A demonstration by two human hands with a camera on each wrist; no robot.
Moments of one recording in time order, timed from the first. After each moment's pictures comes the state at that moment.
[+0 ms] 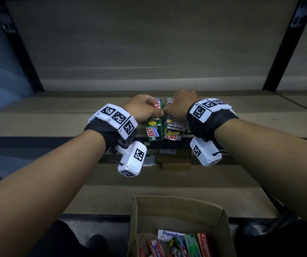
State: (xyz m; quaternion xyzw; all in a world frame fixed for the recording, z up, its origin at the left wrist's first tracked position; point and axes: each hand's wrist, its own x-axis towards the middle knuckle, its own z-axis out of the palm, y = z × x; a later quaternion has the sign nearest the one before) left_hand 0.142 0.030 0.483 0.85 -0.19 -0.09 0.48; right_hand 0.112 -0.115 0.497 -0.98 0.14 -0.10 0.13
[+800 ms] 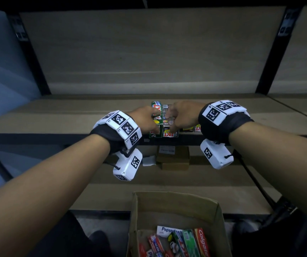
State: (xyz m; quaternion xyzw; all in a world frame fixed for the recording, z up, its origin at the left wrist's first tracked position) left_hand 0.104 0.038 0.481 0.94 -0.27 -0.05 0.22; right_hand 0.053 -0.121 0.503 -0.99 0.01 0.03 0.10
